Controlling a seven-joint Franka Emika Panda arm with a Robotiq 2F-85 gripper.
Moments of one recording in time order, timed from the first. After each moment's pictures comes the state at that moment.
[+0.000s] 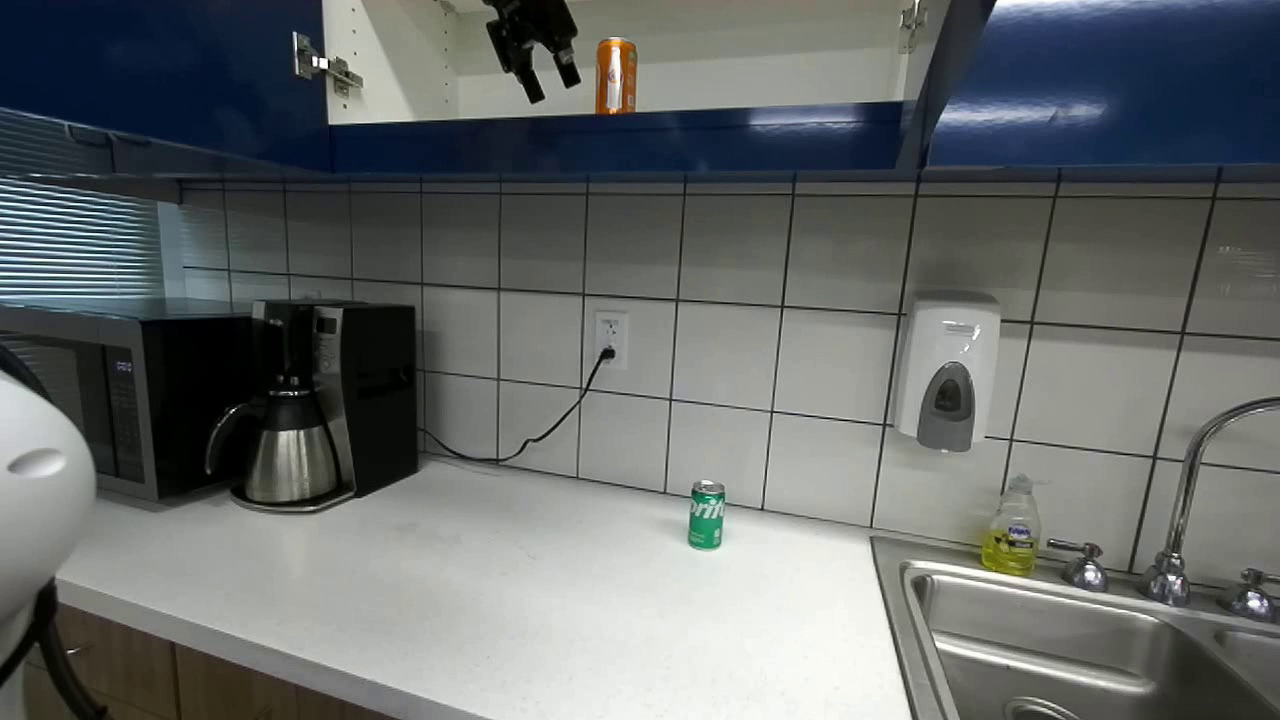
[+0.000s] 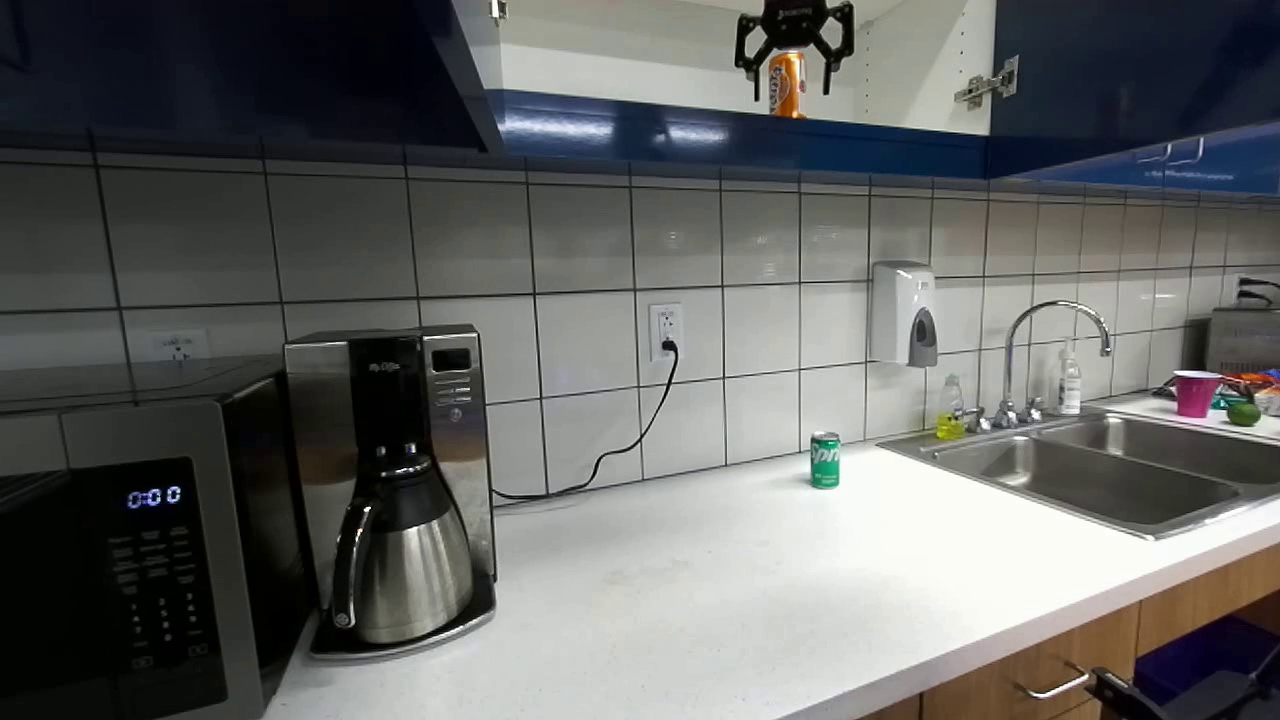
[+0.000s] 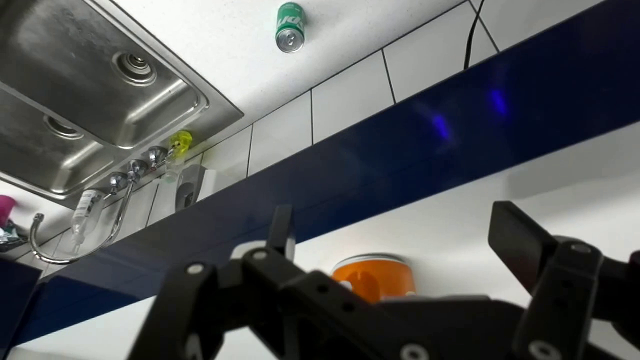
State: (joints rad) arm -0.06 -0.13 0.13 -1.42 -0.34 1.76 0.63
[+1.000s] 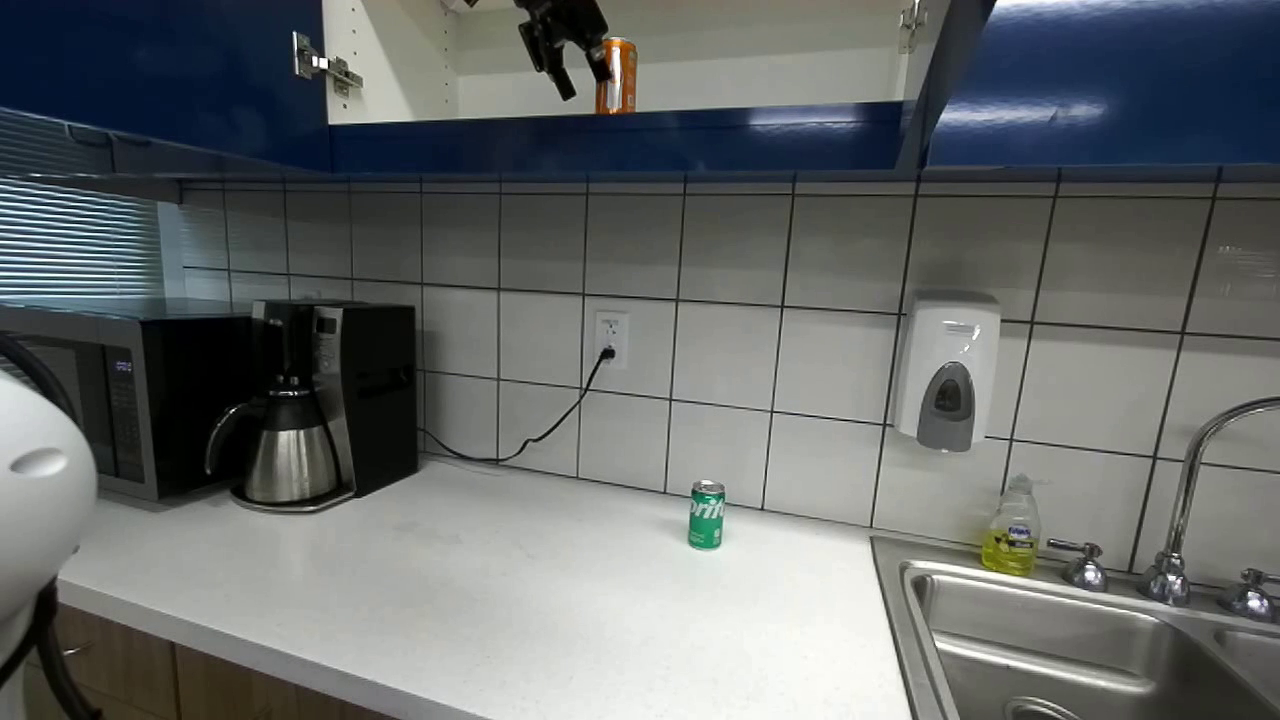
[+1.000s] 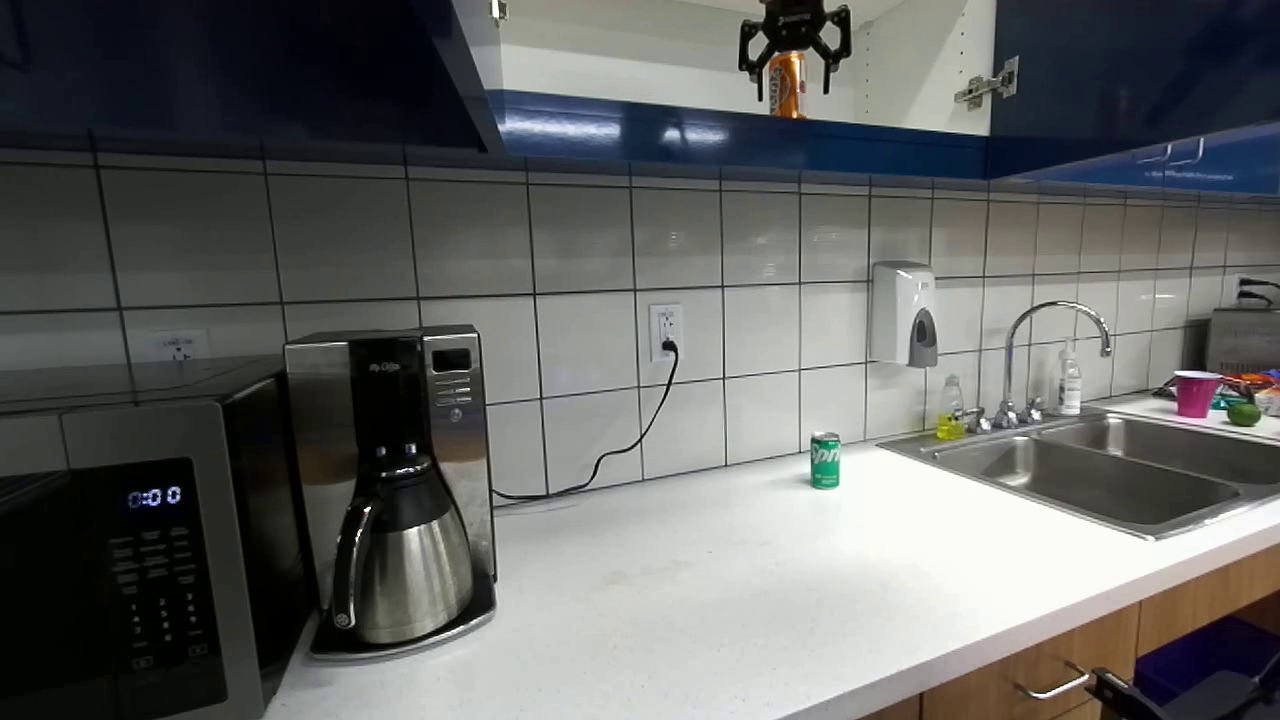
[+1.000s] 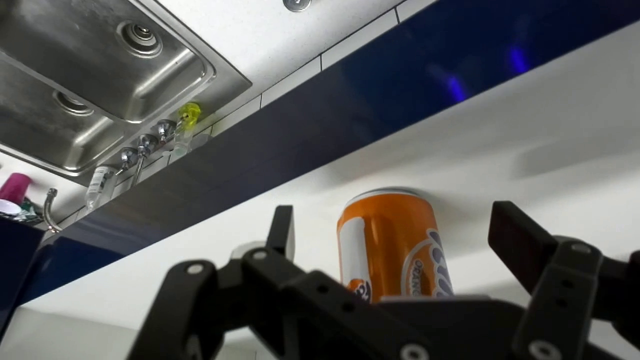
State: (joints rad) arm -0.06 -0.02 0.10 -1.27 -0.39 1.75 0.63
